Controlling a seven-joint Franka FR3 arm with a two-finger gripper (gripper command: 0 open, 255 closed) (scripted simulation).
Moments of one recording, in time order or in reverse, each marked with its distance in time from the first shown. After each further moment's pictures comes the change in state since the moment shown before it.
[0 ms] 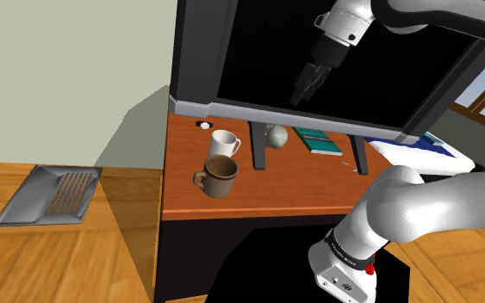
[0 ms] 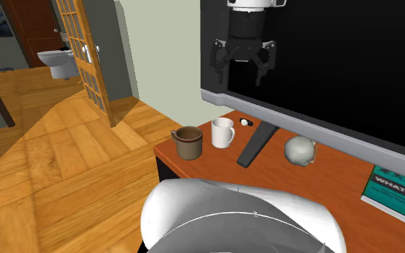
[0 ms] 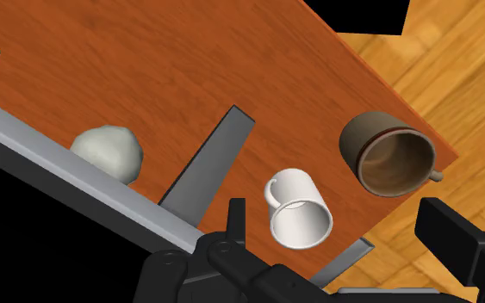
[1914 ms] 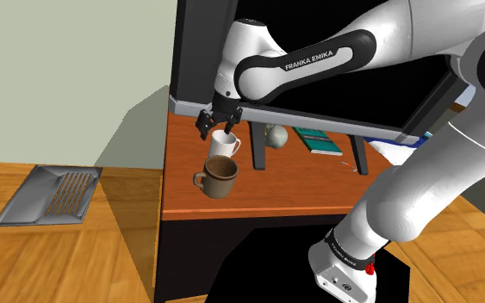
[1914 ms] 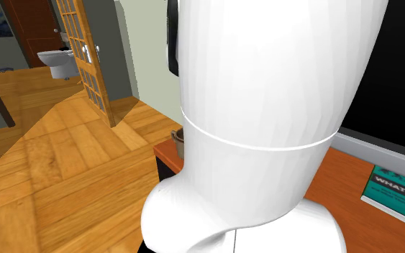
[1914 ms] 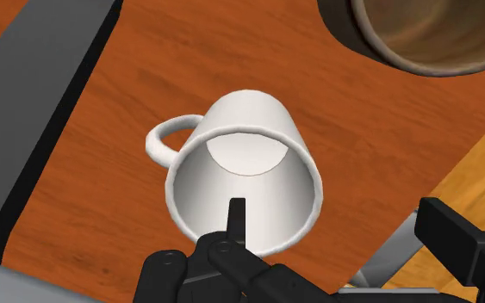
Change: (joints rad) arm -0.005 0.707 0.223 0.076 -0.099 0.618 0.483
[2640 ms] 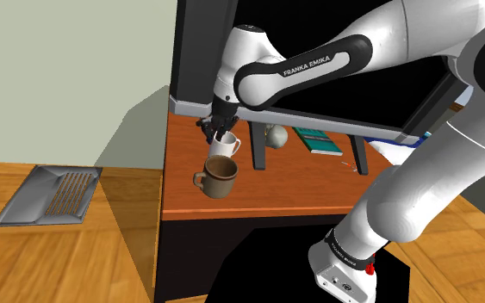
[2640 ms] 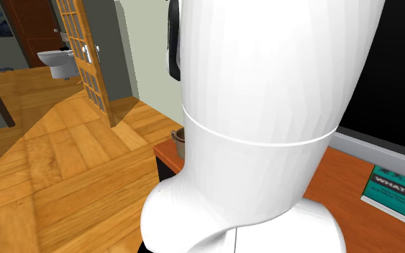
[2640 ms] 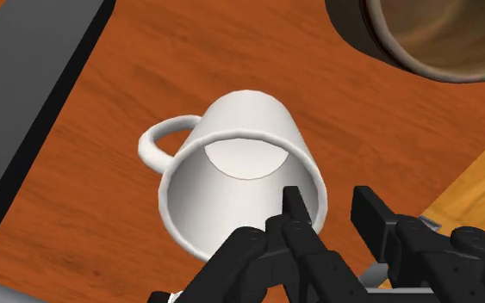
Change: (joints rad) arm 0.016 0.013 -0.016 -0.021 -0.010 0.041 -0.015
